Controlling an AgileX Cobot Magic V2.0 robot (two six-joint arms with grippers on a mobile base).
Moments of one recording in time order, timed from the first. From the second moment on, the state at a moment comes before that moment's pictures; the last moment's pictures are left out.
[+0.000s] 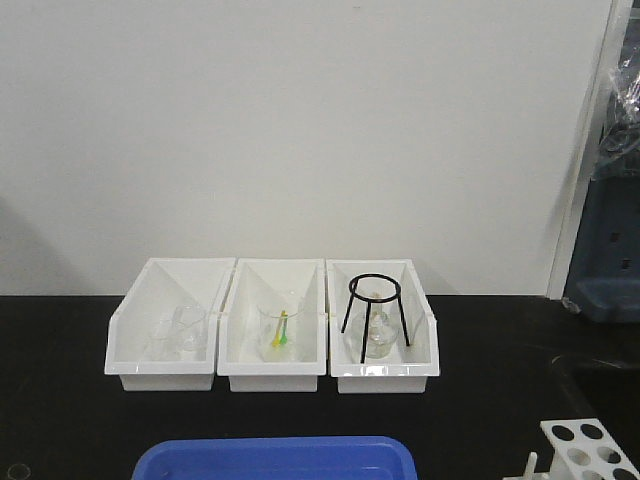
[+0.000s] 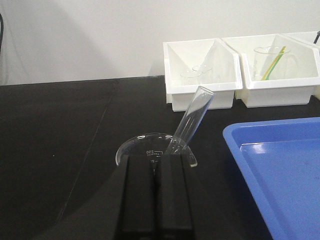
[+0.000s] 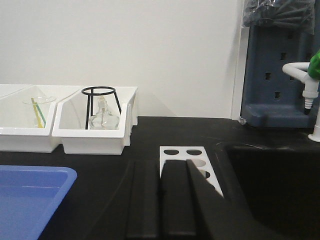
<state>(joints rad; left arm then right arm) -0.02 -0.01 0.03 0.04 0.19 0.00 0.05 -0.01 0.03 -0.10 0.06 0.06</state>
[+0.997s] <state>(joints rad) -0.02 -0.01 -0.05 0.05 0.01 -0.02 0.05 -0.01 -0.01 -0.10 -0.08 0.06</state>
